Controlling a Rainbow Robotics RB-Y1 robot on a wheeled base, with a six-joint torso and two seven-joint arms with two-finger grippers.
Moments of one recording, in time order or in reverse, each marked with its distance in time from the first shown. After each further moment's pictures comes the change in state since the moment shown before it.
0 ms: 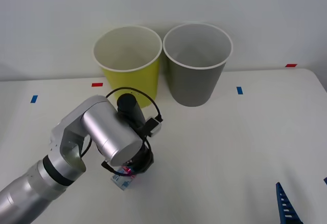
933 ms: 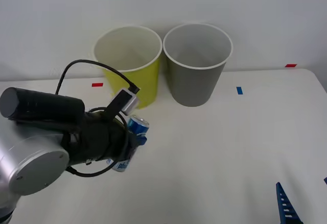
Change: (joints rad) right arm 0.000 0.000 0.000 0.000 0.000 0.000 0.000; left arm 0.304 0.022 0.404 -0.574 0.149 -0.068 -0.150
